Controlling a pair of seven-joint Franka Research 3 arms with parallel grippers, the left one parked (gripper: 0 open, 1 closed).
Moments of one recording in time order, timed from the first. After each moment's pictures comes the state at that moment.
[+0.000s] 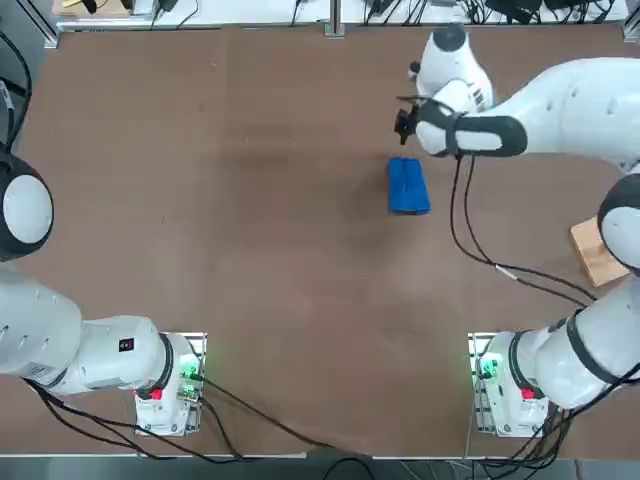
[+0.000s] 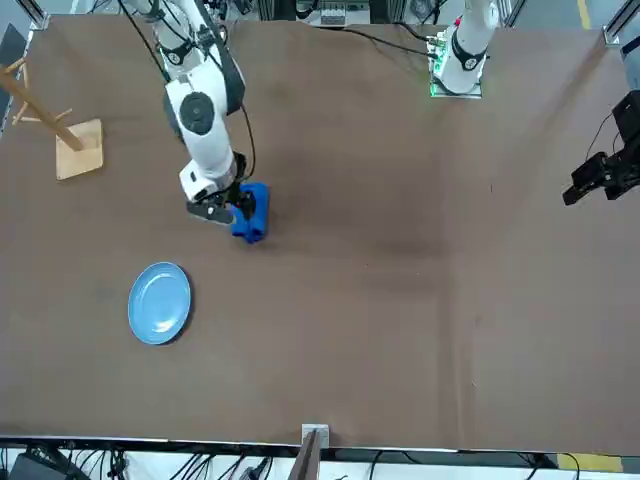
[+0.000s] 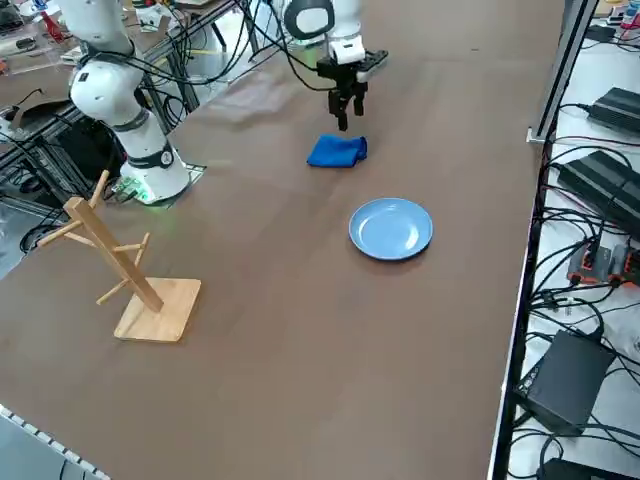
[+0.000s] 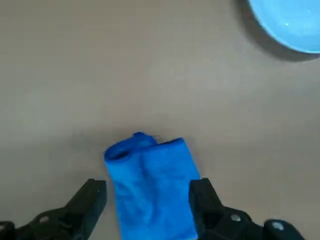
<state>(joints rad) 0.44 0.25 0.10 -2.14 -0.19 2.41 0.86</state>
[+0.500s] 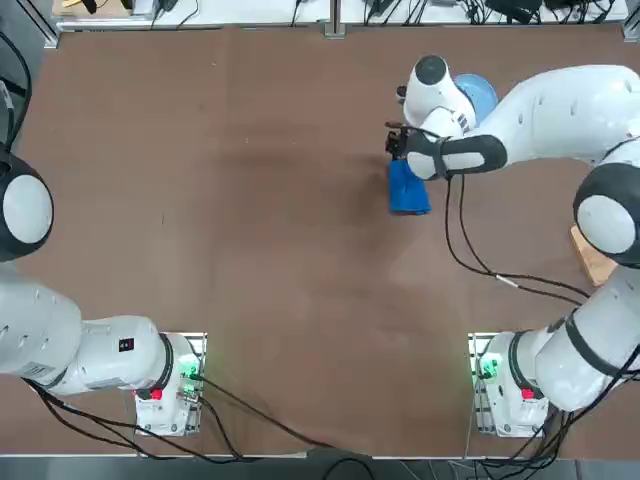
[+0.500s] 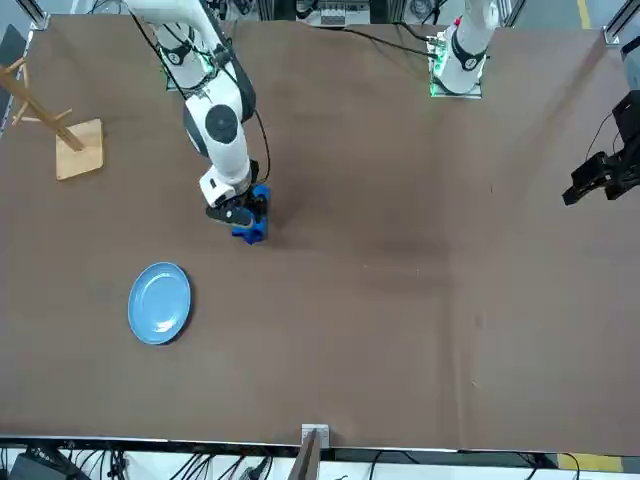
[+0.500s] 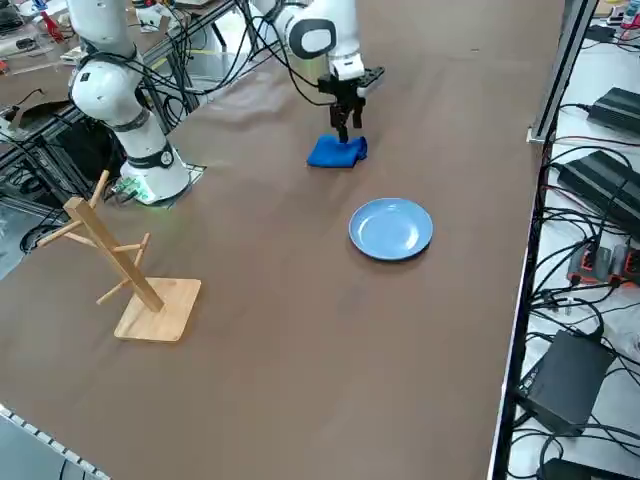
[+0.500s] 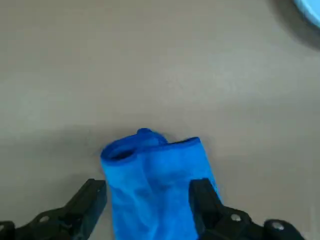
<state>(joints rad) 0.45 0.33 0.10 -2.16 -0.24 2.52 0.89</state>
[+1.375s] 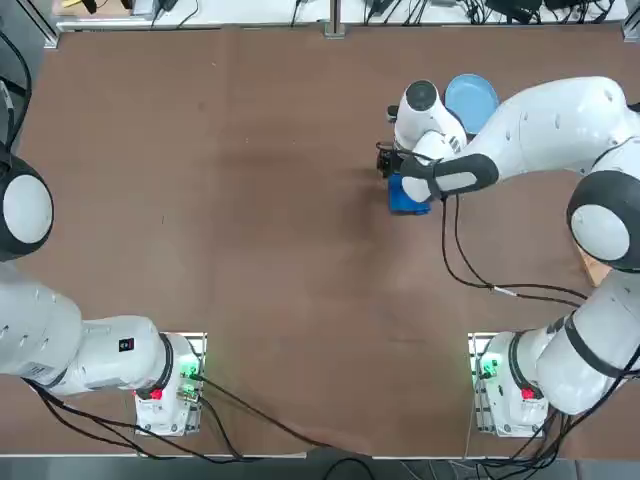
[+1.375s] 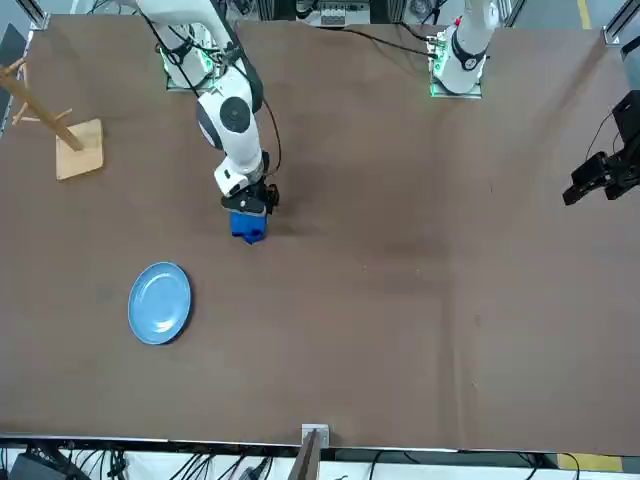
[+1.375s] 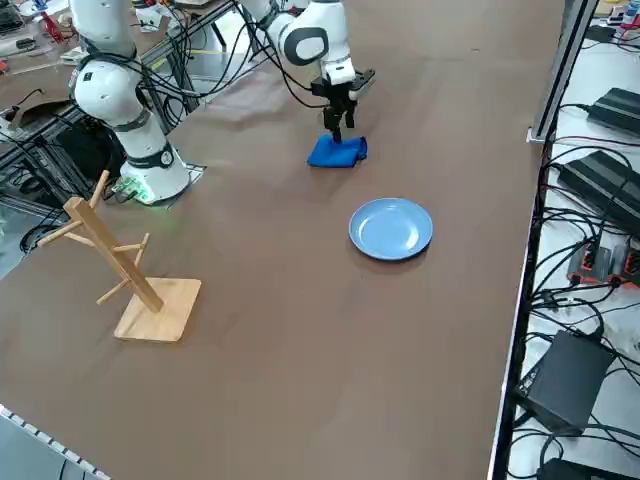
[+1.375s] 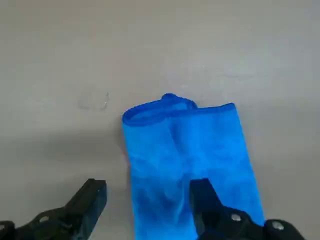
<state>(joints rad) 0.52 0.35 0.10 -2.22 -0.24 2.61 0.93</state>
